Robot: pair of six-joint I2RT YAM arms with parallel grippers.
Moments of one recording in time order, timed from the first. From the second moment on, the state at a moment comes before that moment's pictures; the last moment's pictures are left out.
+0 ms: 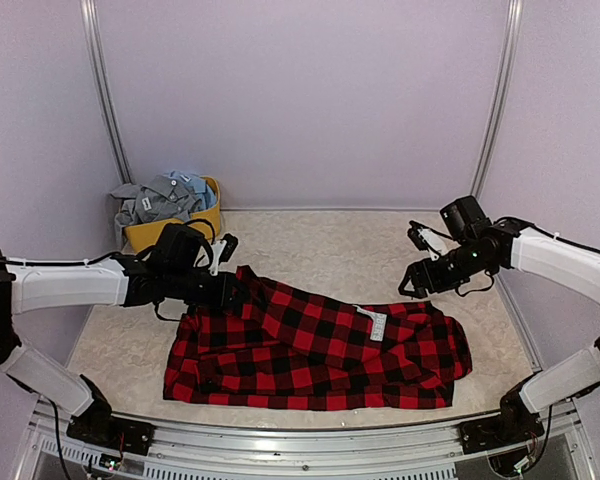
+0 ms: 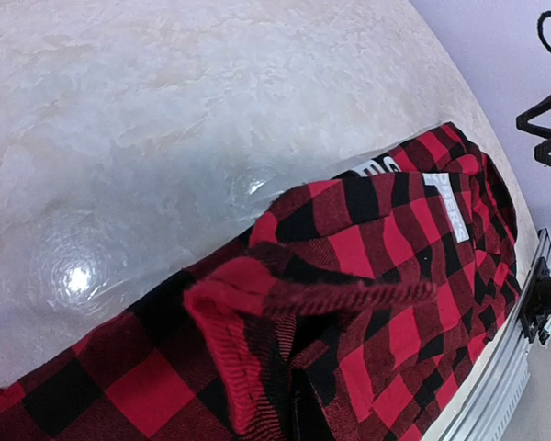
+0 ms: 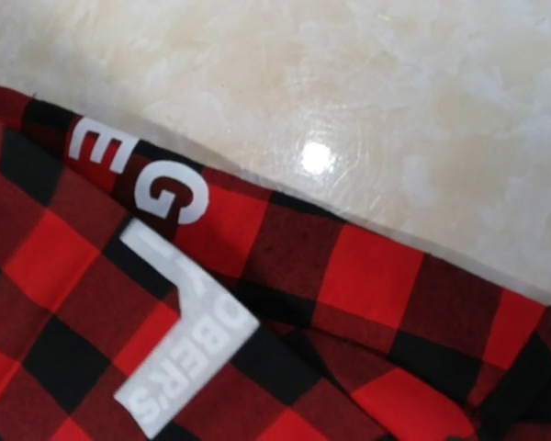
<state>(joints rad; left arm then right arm) -0.66 1.43 0.83 -0.09 0.26 -0.42 0.42 1.35 1.01 -0.66 -0.23 0.10</state>
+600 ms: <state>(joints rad) -0.60 1.36 0.72 -0.11 0.24 -0.48 0.42 1.38 0.98 -0.62 -0.24 0.11</state>
